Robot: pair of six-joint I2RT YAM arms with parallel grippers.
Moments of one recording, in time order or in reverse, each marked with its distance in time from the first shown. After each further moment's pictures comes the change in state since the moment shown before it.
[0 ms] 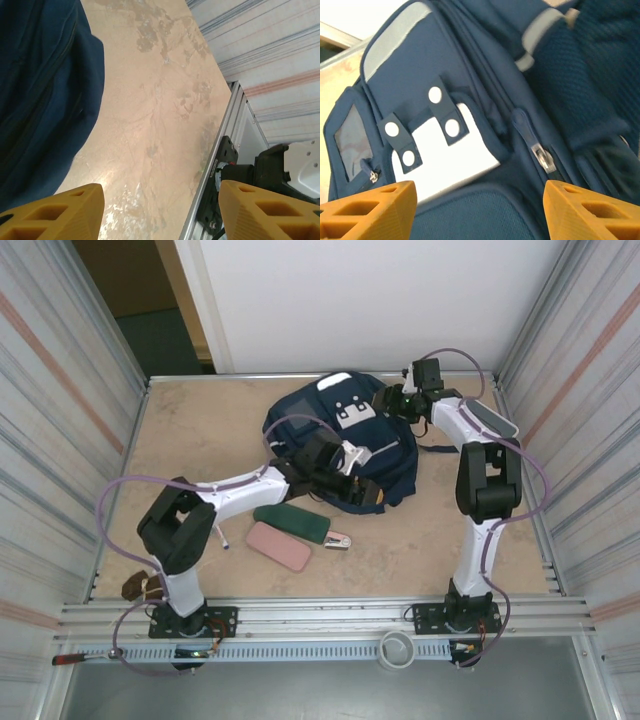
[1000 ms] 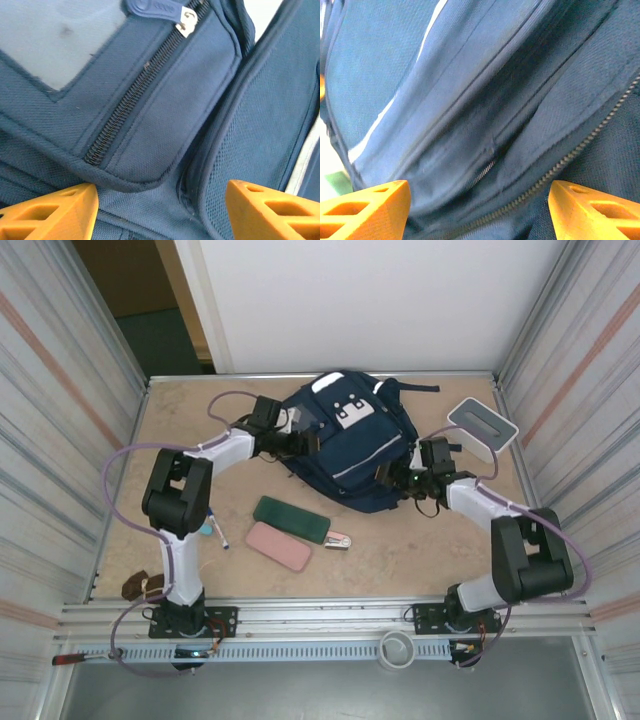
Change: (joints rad) left arm 0.393 0.221 0.159 -0.156 -0.205 0.060; right arm 0.058 -0.558 -0.889 0.270 -0.023 0.129
